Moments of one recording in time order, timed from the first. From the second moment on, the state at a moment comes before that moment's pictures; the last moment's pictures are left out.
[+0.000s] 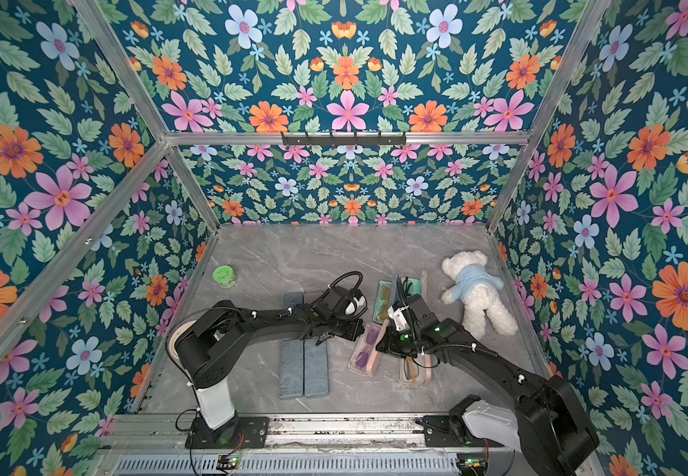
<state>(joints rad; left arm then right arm) -0.87 1.85 1.00 -0.07 0.25 -0.46 0.55 1.16 0.64 -0.49 -0.49 0.72</state>
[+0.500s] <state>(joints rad) -0.87 1.85 1.00 -0.07 0.25 -0.46 0.55 1.17 0.64 -0.48 -0.50 0.72</state>
